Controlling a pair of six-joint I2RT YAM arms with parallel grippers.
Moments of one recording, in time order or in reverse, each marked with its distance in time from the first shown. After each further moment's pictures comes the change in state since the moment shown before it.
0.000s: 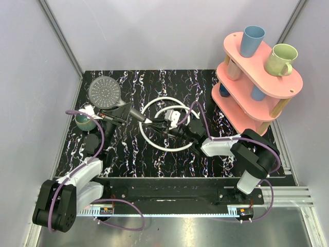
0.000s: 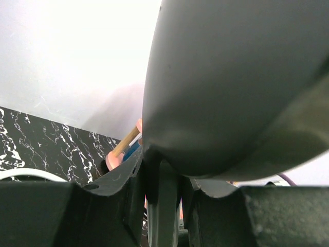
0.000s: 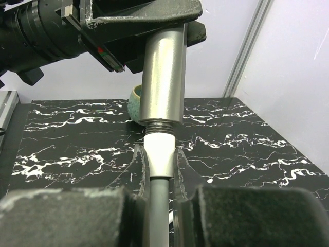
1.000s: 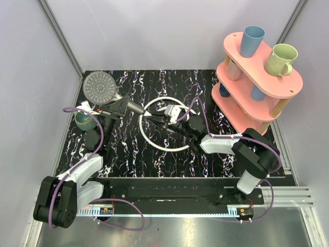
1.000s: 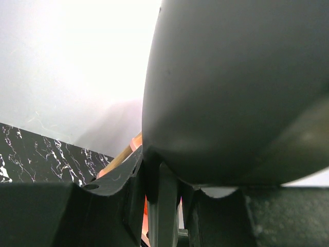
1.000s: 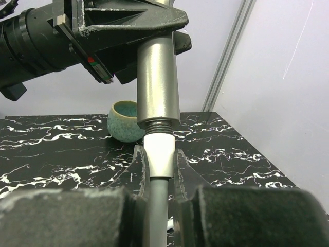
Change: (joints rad) left arm 0.004 0.045 0.076 -0.001 -0.067 -0.070; right arm -0.015 0.000 0.072 -0.004 0.040 -0.032
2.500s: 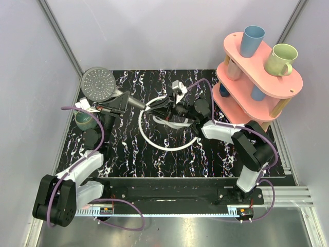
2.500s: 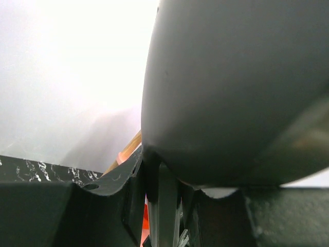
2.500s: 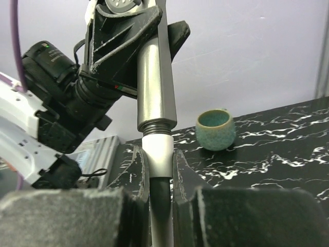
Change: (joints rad) left arm -0.028 0.013 0.050 0.046 0.000 0.037; right arm -0.165 0.070 0.172 -0.010 -0.372 0.628
